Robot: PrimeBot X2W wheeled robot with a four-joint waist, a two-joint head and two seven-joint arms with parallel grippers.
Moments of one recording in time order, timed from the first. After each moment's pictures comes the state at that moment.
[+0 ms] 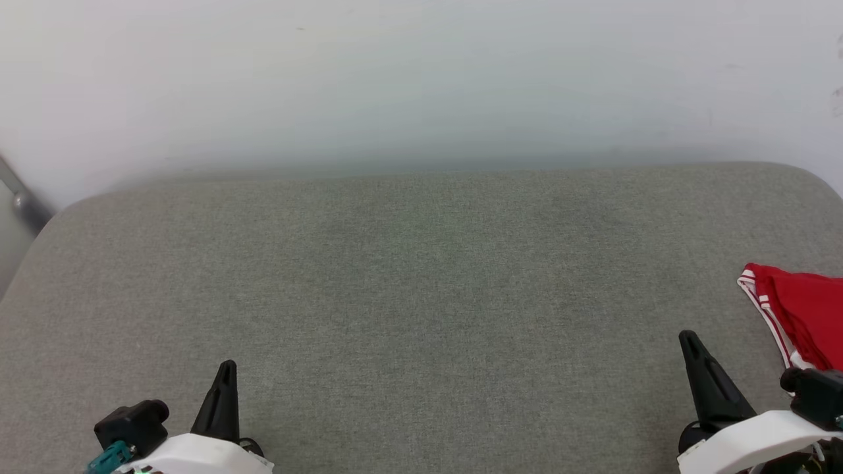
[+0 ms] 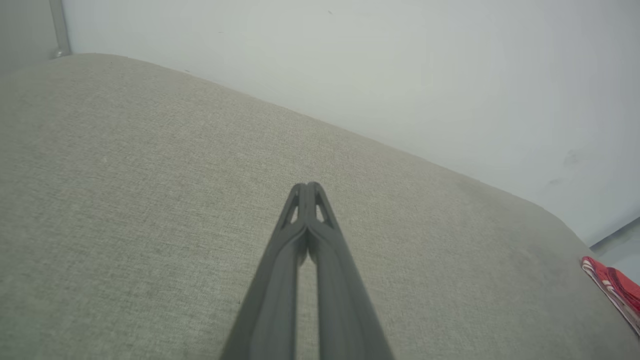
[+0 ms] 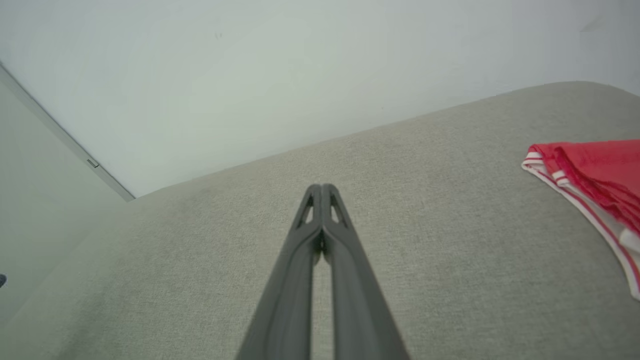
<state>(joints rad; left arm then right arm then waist) 0.05 0.29 -0.21 0.11 -0.70 0.11 -0.19 0.09 -0.09 -0.02 -0.02 0.43 0.13 0.04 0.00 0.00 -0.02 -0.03</state>
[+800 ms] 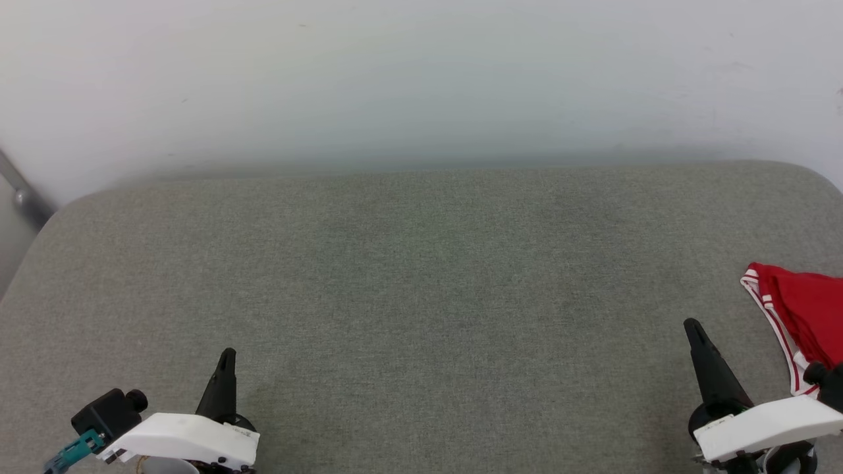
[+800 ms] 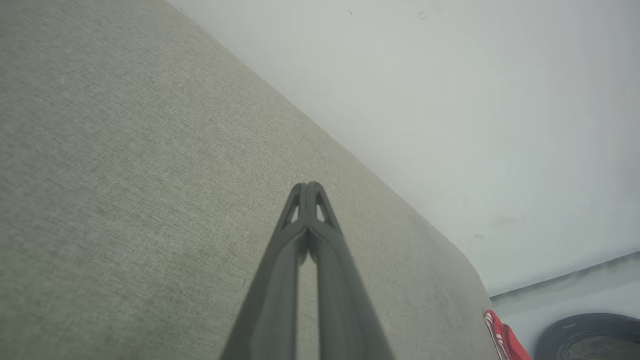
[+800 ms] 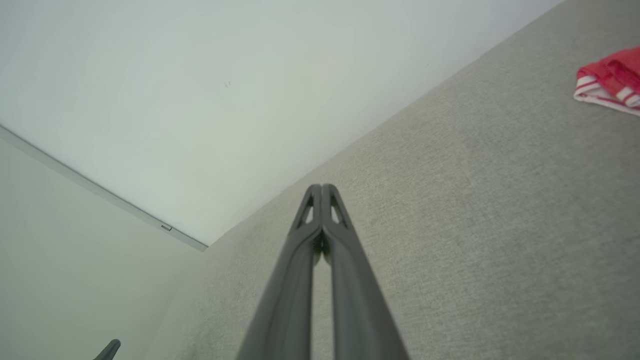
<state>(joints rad) 0.00 0.22 -0.12 0.16 -1.00 0.04 -0.10 0.03 -0.09 -0.04 0.07 0.81 0.13 0.05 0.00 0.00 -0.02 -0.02</state>
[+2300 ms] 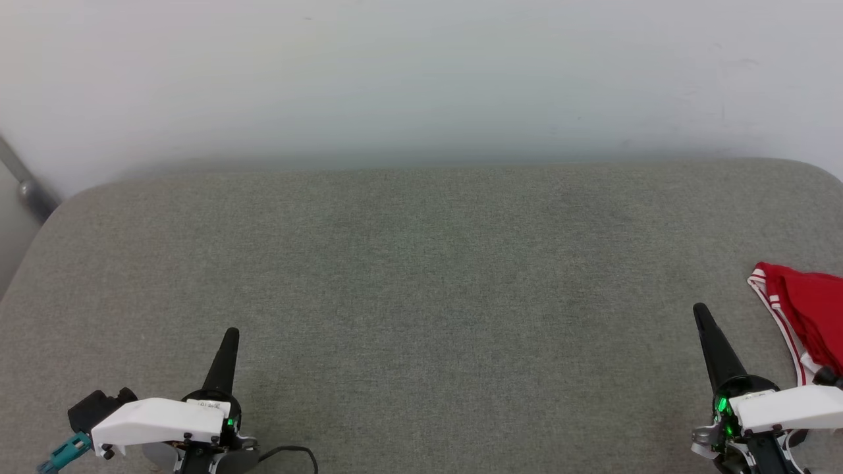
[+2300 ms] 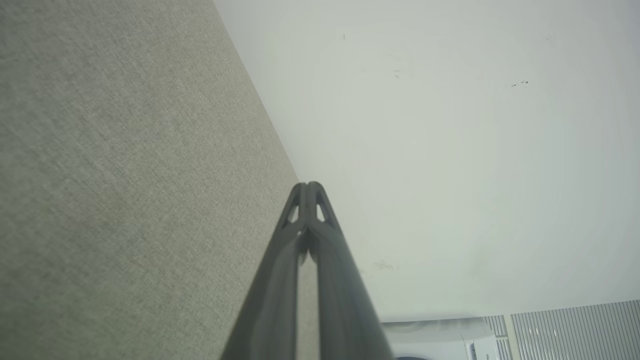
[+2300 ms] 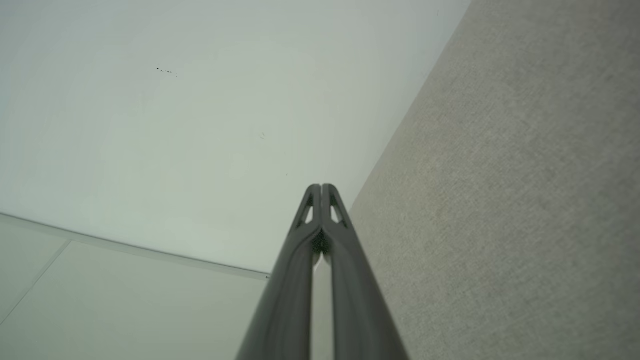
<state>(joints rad) -0.06 0.12 0.01 0.21 -1.38 -0.06 0.02 -0.05 -0.07 -0.08 0.17 1.30 0.13 0.08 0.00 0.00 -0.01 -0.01</state>
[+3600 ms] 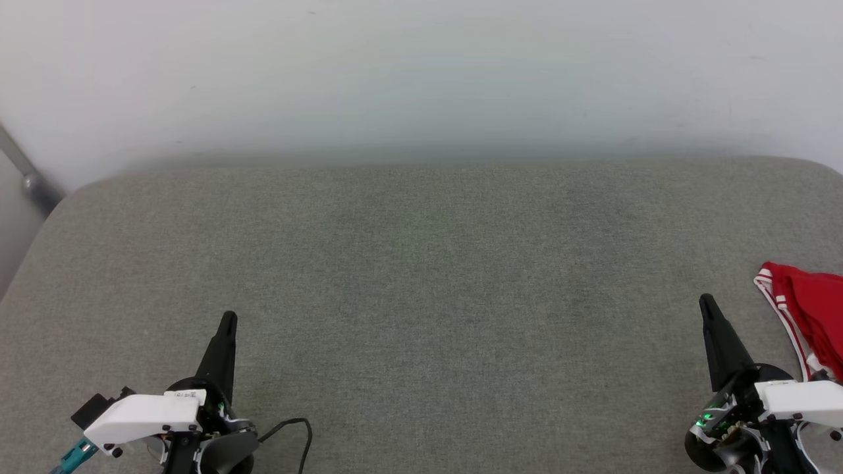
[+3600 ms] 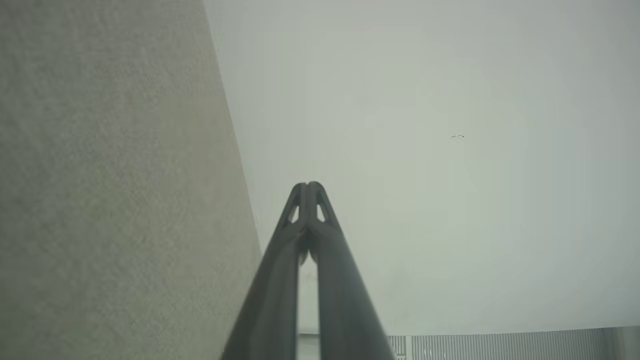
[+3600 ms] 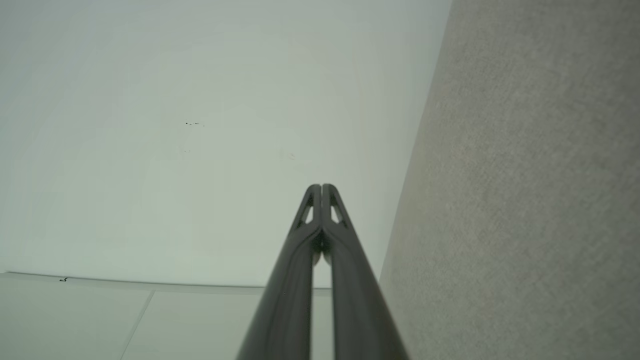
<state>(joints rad) -0.10 0.06 0.10 0.24 -1.61 -0.13 0.10 -0.10 -0.06 -0.10 0.24 1.60 0.13 0.10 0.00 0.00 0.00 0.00</state>
